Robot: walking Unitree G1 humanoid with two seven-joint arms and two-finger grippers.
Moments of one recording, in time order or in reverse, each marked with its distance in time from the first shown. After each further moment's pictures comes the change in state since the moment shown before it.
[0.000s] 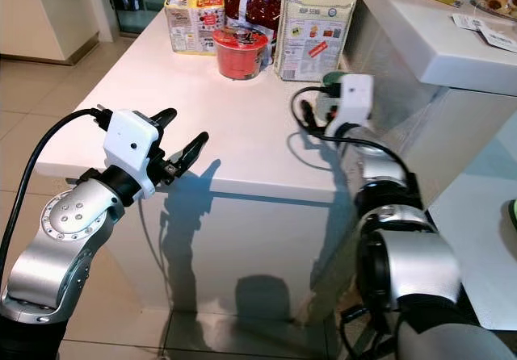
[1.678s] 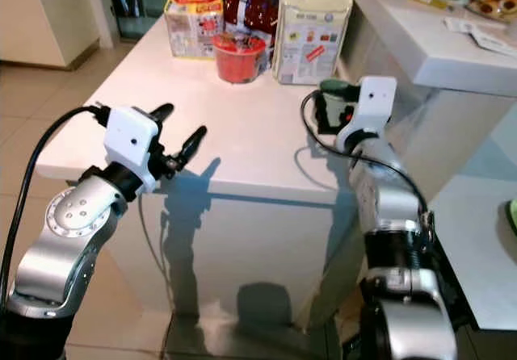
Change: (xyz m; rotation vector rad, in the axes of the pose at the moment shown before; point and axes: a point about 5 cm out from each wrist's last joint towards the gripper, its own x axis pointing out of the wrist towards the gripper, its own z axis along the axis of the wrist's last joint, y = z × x) left arm 0.004 0.002 0.000 -0.004 -0.020 0.033; right arm -0.036 -0.005 0.013 -0.012 -0.169 -0.079
